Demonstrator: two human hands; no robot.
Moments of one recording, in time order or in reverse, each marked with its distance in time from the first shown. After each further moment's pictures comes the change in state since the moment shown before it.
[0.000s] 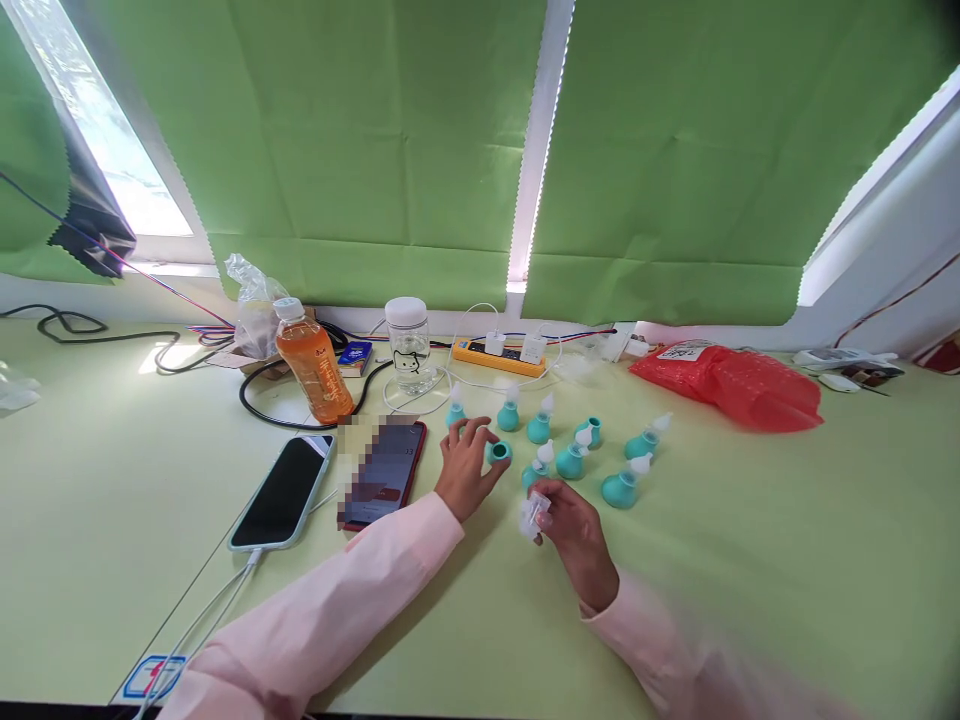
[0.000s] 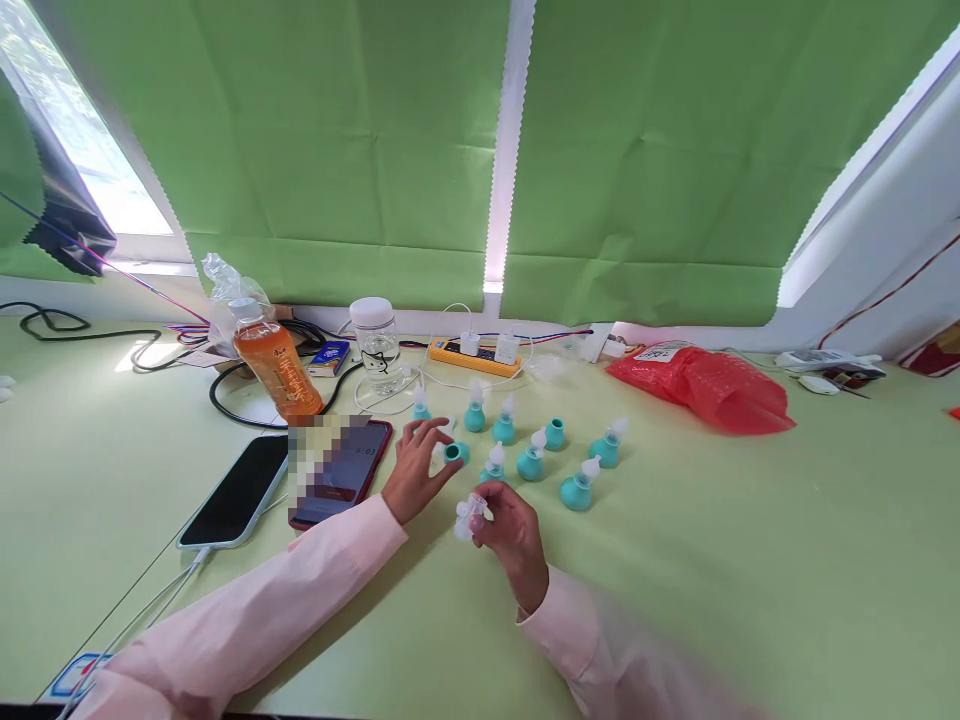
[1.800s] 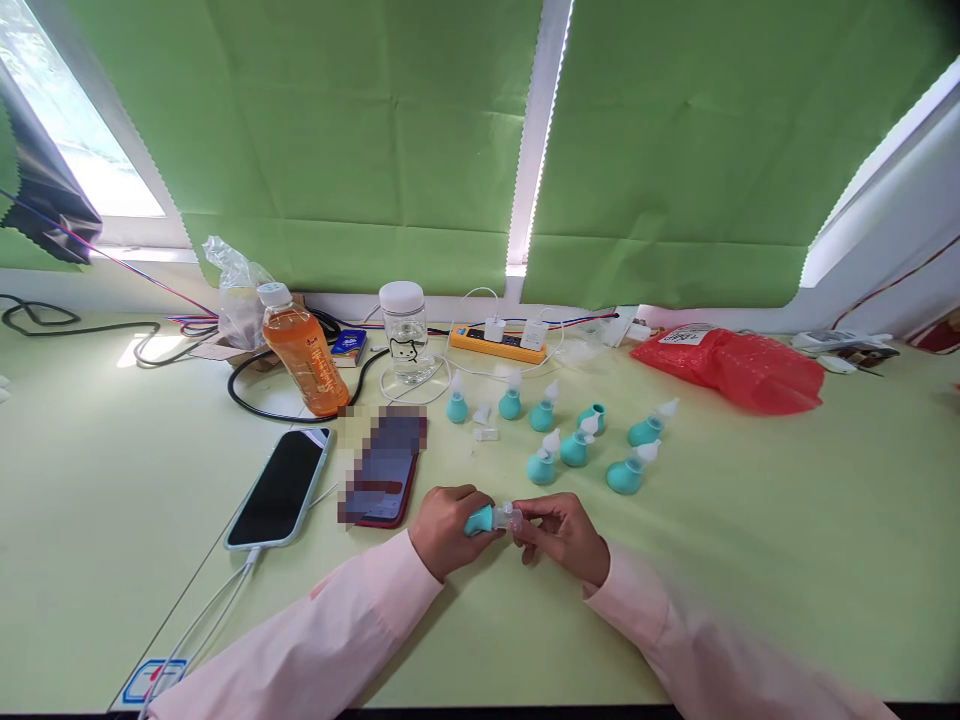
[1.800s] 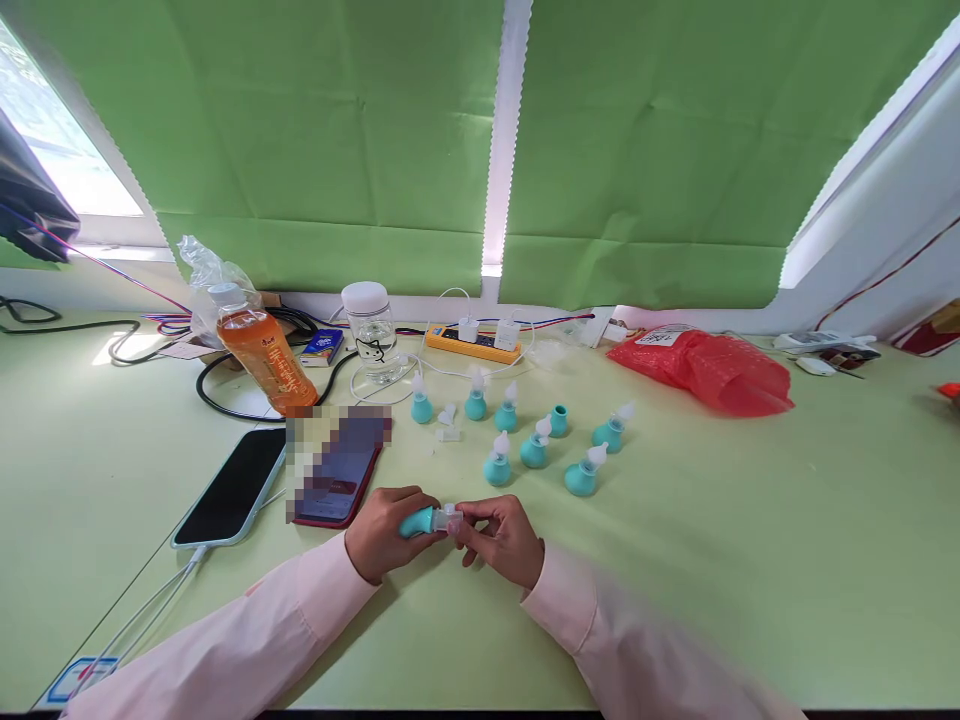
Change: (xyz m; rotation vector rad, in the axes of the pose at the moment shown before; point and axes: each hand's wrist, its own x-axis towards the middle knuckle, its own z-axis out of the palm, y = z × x) left_hand -0.052 -0.011 -0.018 -0.012 -0.193 0.206; right_hand 0.004 0.011 -0.003 -0.367 -0.301 0.216
